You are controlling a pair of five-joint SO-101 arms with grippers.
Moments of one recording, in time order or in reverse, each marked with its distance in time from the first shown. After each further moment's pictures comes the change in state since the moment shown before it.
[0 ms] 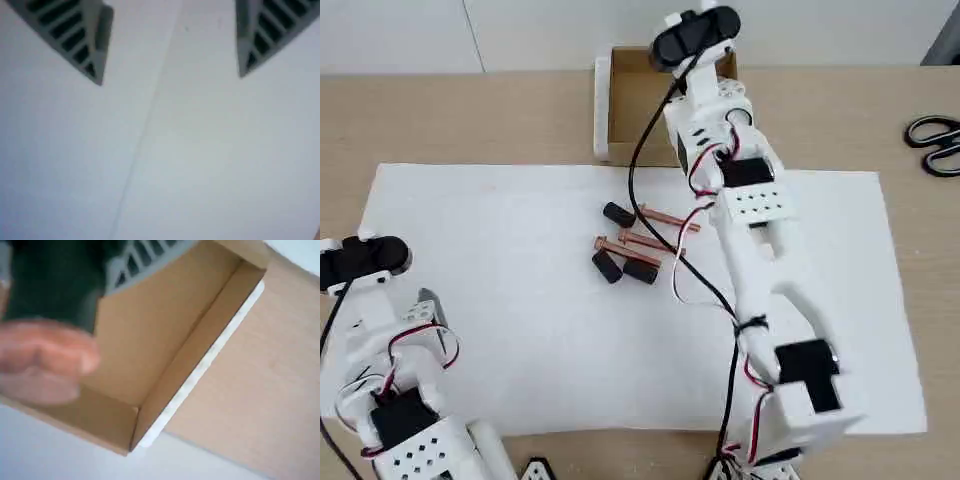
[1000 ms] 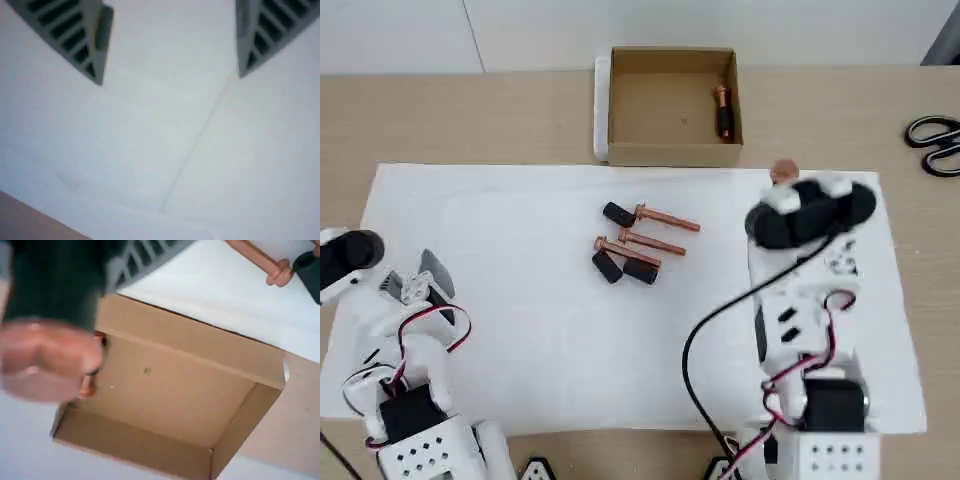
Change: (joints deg) left arm 6.7 0.0 0.0 -9.4 19.9; right arm 10.9 -79.4 53.9 18.5 0.0
